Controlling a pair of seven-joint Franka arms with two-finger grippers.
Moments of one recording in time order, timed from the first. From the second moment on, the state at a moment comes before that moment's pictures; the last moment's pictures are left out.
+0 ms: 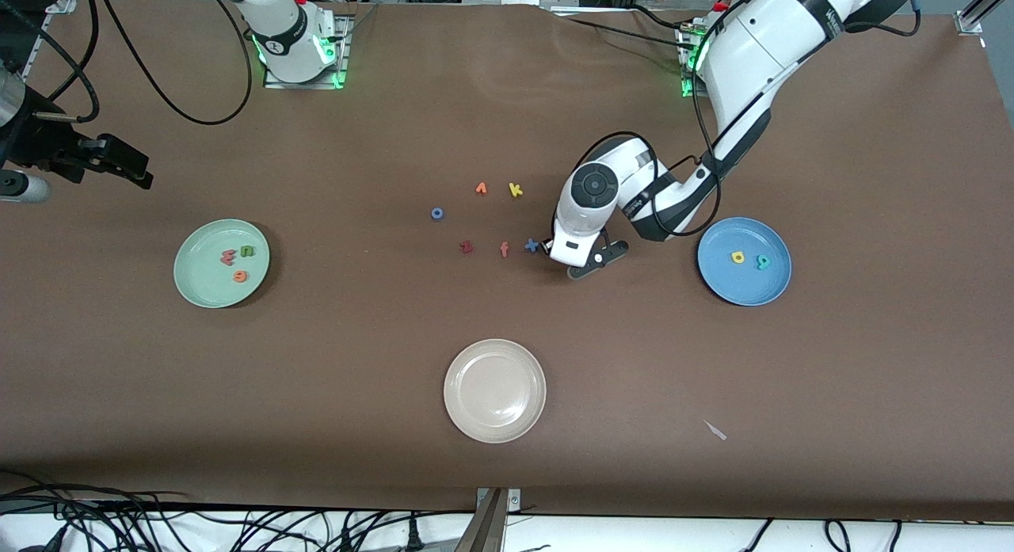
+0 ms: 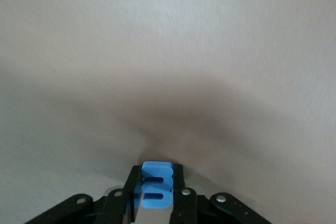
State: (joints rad) left arm -0.09 0.73 -0.59 -1.82 0.41 2.33 -1.40; right arm 0.17 0.02 -0.15 -1.60 -0.02 1.60 0.10
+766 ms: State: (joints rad) left arm 0.49 0.67 -0.80 -1.83 0.44 1.95 -0.82; right arm 0.17 0.02 -0.15 -1.60 -0.02 1.60 0.10
